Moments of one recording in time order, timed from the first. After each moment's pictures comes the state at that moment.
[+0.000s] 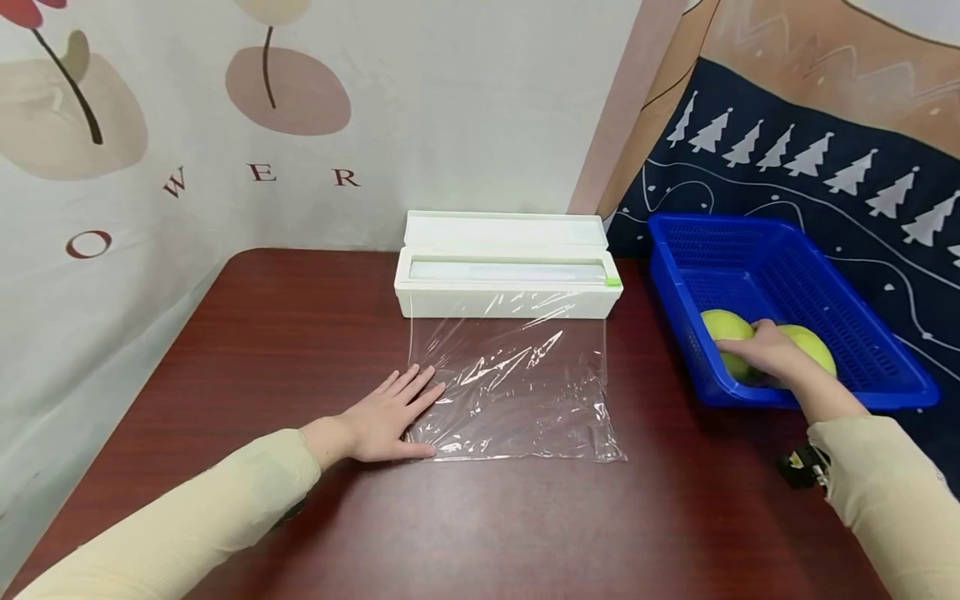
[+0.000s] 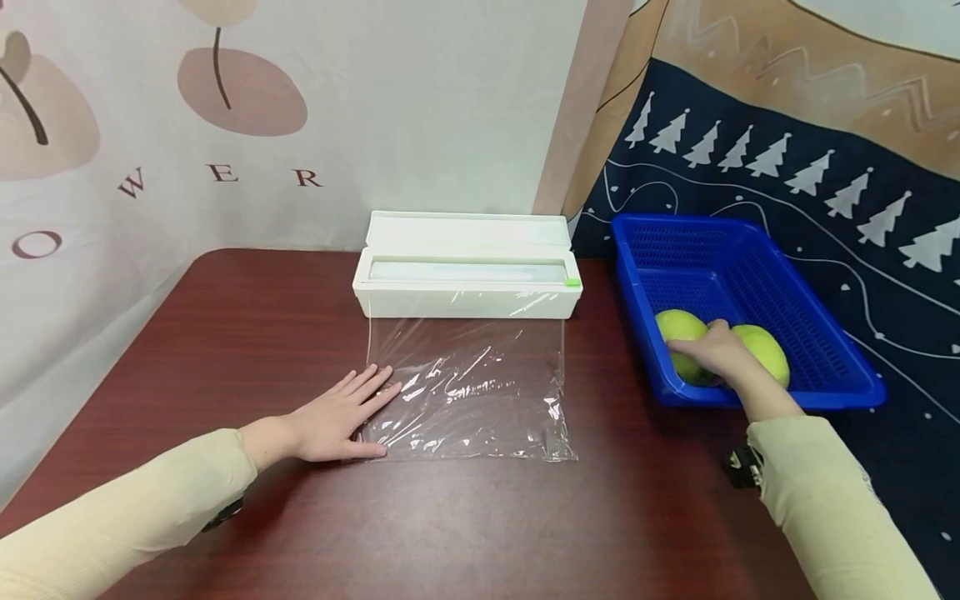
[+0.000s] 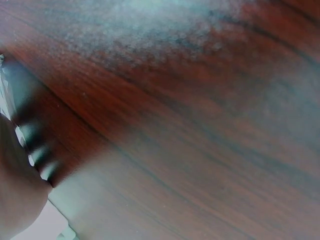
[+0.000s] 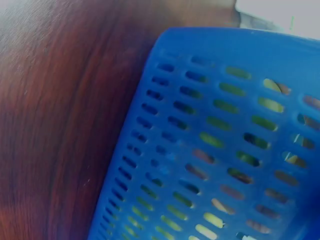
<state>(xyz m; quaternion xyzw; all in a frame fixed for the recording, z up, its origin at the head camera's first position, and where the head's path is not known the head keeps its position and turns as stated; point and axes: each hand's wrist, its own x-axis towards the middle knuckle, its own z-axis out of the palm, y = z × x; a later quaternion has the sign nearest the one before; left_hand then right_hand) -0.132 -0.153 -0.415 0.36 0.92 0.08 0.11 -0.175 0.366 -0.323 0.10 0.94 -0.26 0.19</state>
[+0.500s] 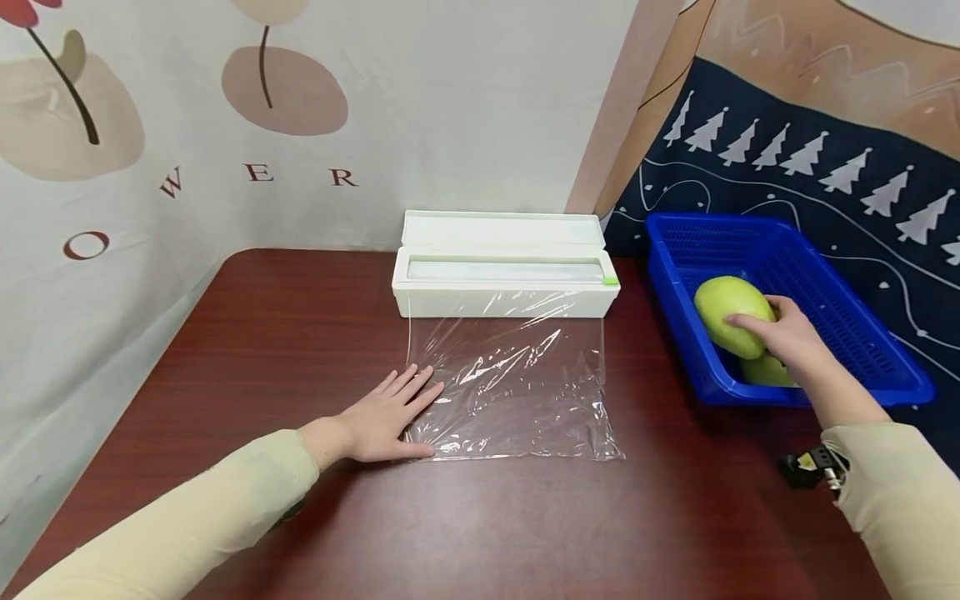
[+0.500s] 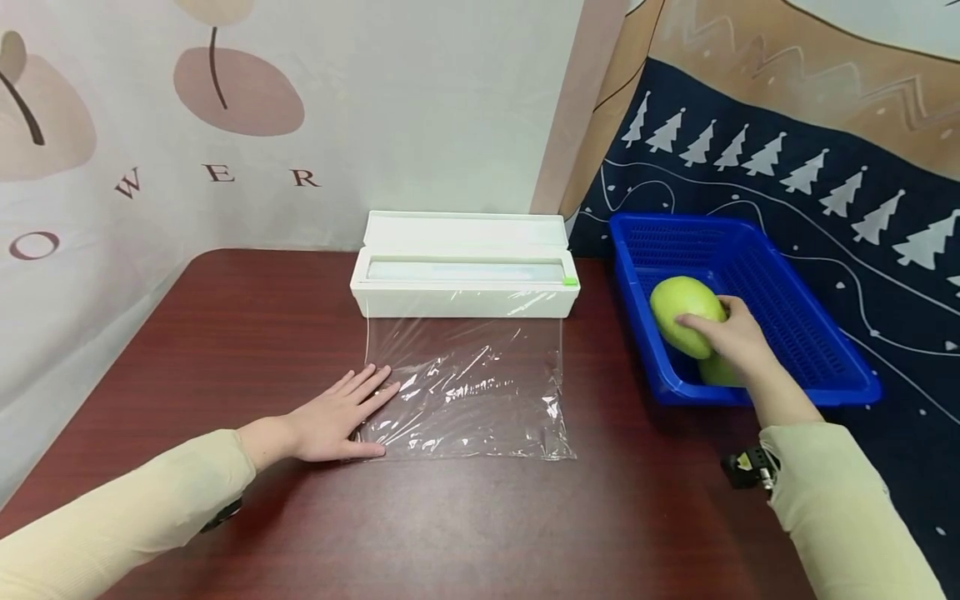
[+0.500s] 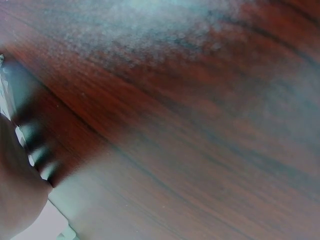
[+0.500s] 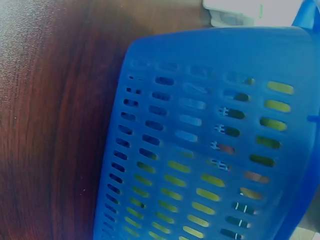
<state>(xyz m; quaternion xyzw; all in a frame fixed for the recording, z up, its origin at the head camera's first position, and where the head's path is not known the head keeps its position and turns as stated) -0.132 -0.152 -0.416 0.36 0.92 0.08 0.11 -0.170 0.367 -0.311 0.11 0.92 -0.37 0.05</state>
